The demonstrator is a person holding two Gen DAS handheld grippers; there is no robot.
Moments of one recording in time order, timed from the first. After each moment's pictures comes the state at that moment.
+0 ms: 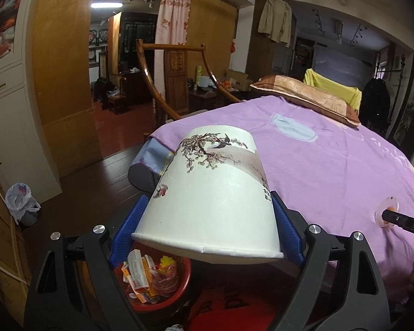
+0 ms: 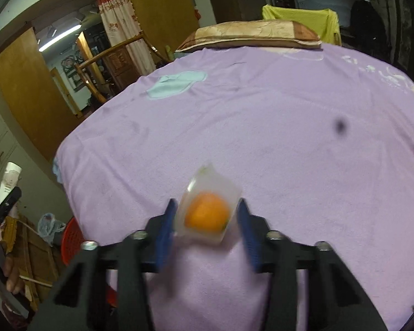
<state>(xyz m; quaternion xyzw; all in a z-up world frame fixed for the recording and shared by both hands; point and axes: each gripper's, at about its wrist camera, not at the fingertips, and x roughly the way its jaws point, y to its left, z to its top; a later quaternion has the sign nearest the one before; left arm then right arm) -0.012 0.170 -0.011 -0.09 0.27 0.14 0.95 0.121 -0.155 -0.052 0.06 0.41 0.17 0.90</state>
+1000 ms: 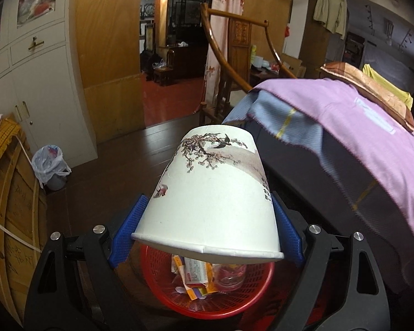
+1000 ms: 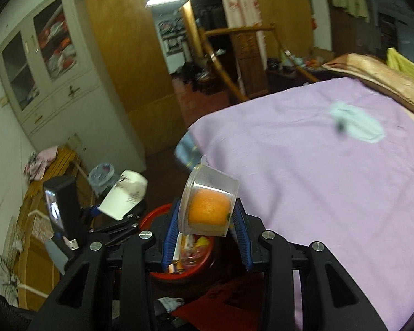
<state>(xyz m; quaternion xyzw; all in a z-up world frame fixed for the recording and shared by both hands) -0.017 0.276 -0.091 -0.13 0.32 0.25 0.90 0.096 0.091 0.000 -0.05 0.38 0.40 0.83</state>
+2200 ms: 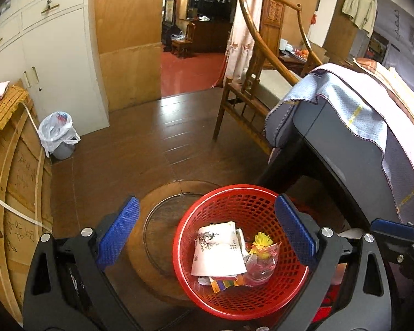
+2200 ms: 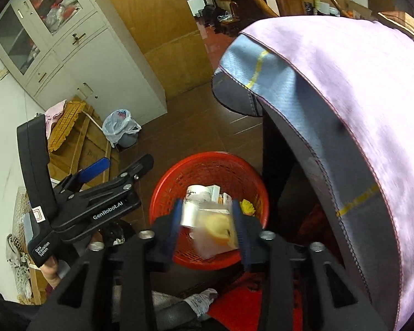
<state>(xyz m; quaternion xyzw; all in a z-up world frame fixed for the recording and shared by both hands) -0.028 0.339 -0.120 -0.19 0.37 0.28 0.86 0.099 0.207 -0.101 -0.10 0.50 0.44 0.74</state>
